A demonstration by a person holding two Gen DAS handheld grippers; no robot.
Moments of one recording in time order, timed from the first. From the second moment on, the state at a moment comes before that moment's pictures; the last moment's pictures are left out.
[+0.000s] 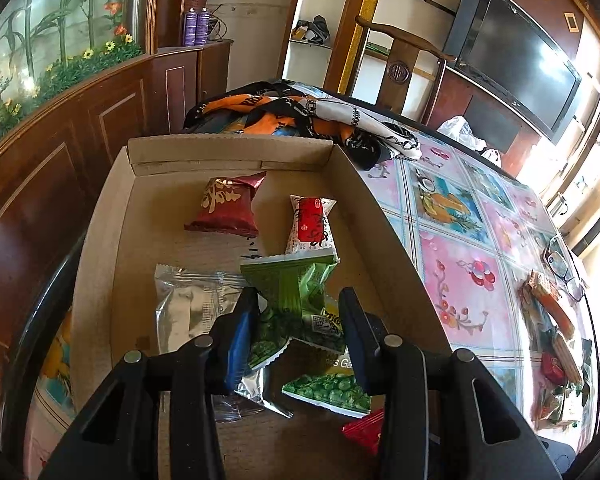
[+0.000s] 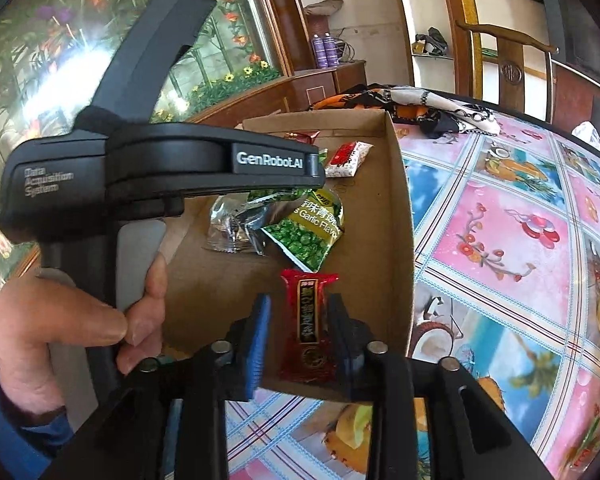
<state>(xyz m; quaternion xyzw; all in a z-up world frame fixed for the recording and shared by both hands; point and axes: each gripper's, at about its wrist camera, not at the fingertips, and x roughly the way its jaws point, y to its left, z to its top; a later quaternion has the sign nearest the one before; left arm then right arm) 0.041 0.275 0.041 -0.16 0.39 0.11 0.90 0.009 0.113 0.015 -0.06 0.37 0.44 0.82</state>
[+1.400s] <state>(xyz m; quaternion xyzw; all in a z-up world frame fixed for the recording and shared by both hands) 0.016 0.144 0.077 0.02 0.28 -0.05 0.96 0.103 -0.146 0.032 0.01 0.44 0.26 0.86</state>
